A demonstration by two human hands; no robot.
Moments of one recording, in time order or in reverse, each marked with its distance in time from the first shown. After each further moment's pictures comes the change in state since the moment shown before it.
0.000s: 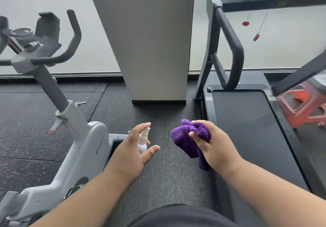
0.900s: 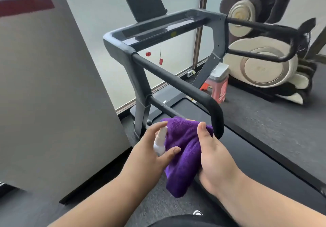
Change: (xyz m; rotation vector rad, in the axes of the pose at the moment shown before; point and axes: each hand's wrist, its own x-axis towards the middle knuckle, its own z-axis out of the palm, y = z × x) left_hand 0.421 0.031 0.053 -0.351 -0.610 0.516; right_hand 0.276 -0.063 0.016 1.015 0.781 0.265
